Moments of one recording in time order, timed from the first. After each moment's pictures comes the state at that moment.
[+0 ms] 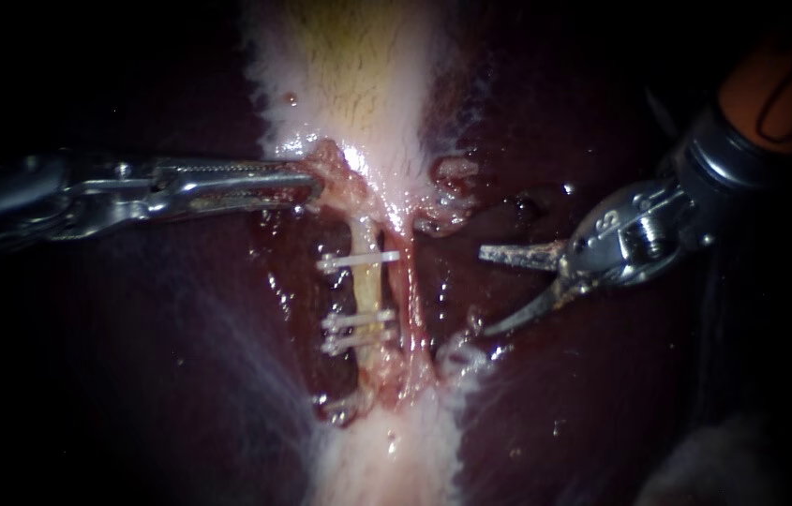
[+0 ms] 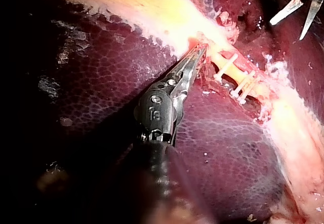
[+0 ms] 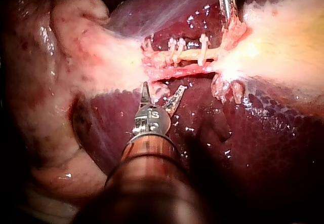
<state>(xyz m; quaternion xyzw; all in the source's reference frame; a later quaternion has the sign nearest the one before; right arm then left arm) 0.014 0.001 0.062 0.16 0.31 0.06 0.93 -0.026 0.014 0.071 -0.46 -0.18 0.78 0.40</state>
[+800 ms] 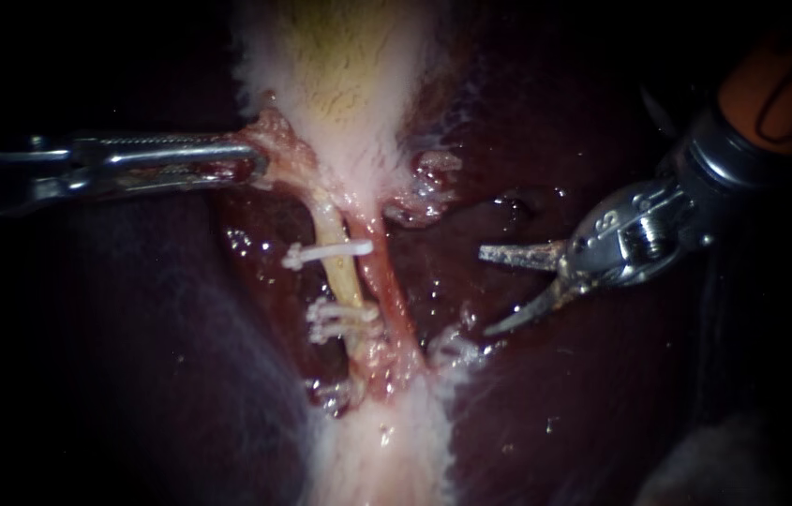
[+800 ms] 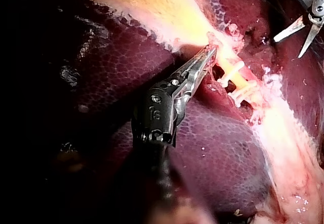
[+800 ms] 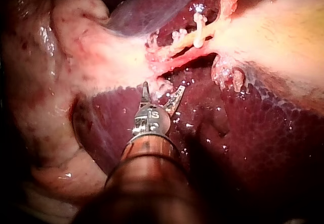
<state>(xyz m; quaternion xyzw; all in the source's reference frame) 0.014 0.001 0.062 0.16 0.31 0.06 0.93 -0.022 0.016 0.062 -0.51 -0.19 0.74 0.40</state>
